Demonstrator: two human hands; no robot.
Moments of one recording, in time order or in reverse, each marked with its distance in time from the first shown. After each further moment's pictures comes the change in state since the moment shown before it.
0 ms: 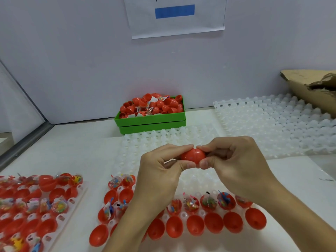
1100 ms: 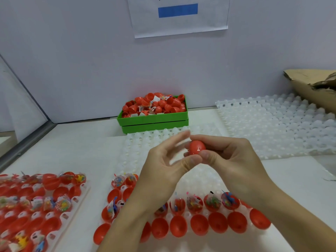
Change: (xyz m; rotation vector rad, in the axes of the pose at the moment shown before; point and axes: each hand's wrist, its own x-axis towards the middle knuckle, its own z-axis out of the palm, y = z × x) left_hand 0.003 0.004 -0.009 -0.206 -0.144 -0.195; right_hand -0.002 -0.004 0.013 0.351 -0.039 0.089
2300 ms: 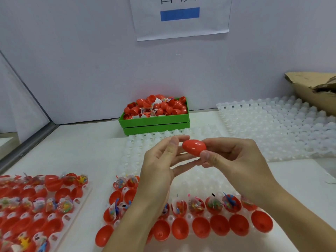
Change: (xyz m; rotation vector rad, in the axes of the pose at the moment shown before) left_hand 0.004 -0.001 0.006 -0.287 0.140 -0.084; right_hand 0.002 -0.006 -0.002 0.006 0.049 0.027
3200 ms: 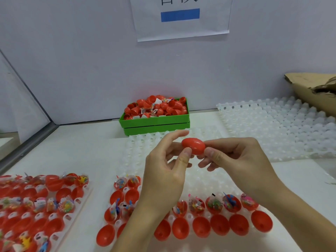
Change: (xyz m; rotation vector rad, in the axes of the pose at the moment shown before) left_hand -0.009 0.004 0.006 0.436 0.046 0.269; right_hand 0.000 -0.002 -0.006 -0.062 -0.014 0.004
